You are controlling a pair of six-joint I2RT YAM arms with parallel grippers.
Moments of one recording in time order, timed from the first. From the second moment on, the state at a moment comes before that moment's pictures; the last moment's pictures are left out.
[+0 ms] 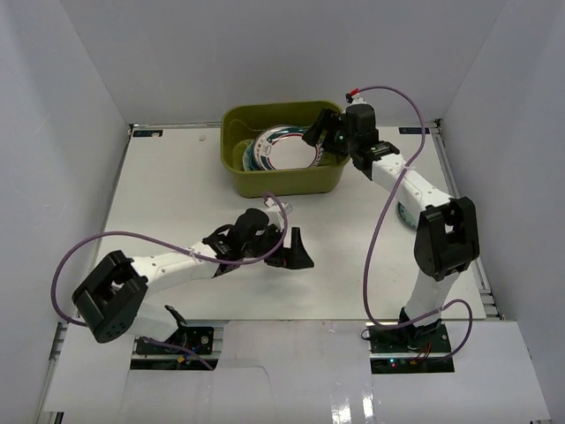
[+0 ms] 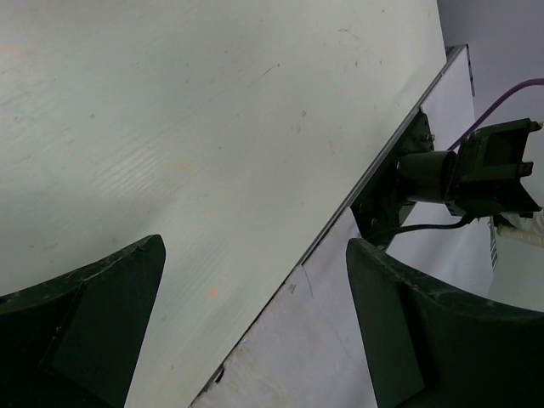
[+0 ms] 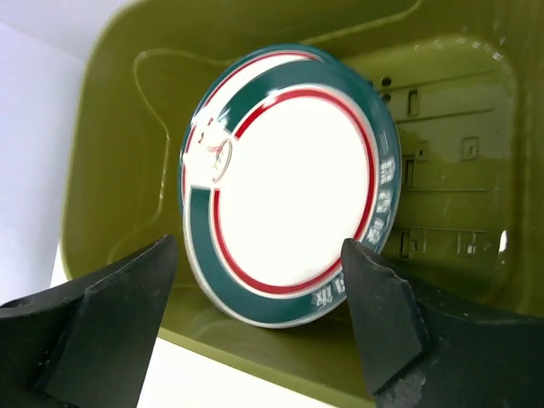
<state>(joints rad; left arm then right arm) -0.84 1.35 0.66 0.12 0.37 -0.69 0.40 1.81 1.51 -0.11 -0.14 0.60</state>
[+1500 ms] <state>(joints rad) -1.07 2.72 2.30 -0.02 -0.19 -0.99 0.12 0.58 1.00 -0.19 -0.47 0.67</state>
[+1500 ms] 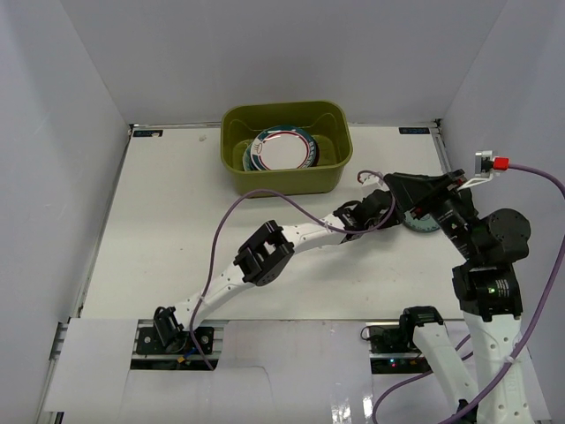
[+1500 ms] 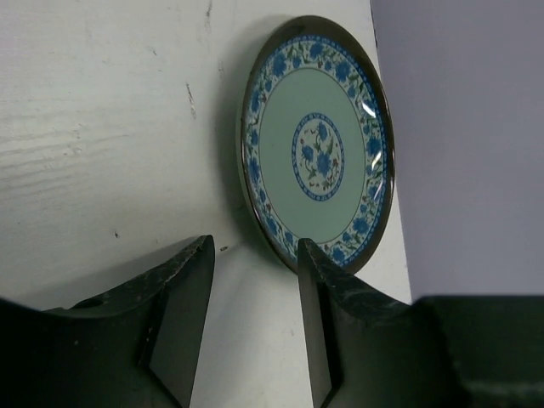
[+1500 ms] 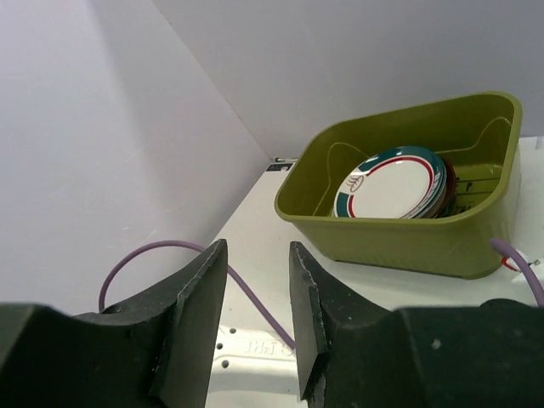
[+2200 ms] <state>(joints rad) -1.02 2.84 2.43 0.04 -0.18 -1.16 0.18 0.58 0.95 -0.24 -0.48 0.66</state>
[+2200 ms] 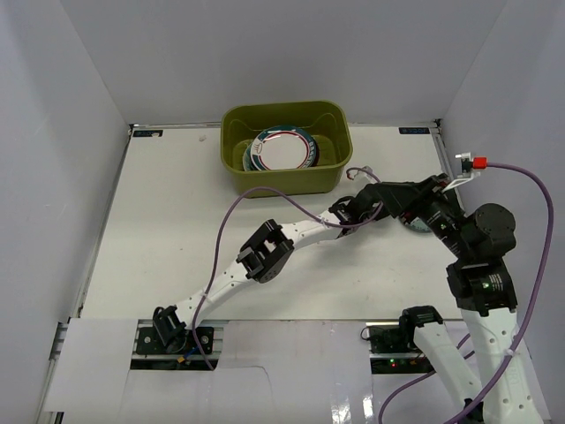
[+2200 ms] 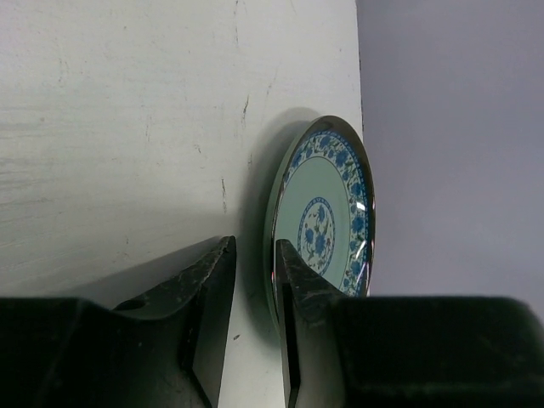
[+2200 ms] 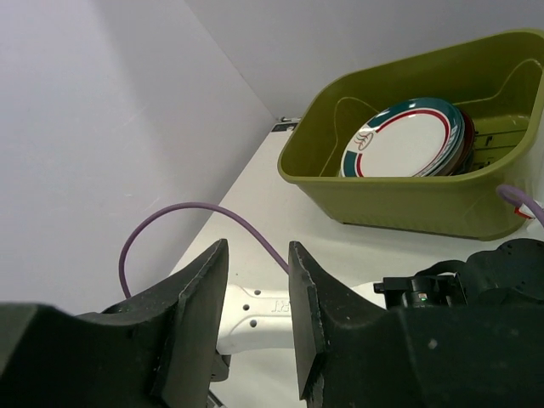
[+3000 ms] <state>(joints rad) -1.05 2.81 2.32 0.14 -0.20 -1.15 0.21 0.55 0.94 -0.33 -0.48 0.63</state>
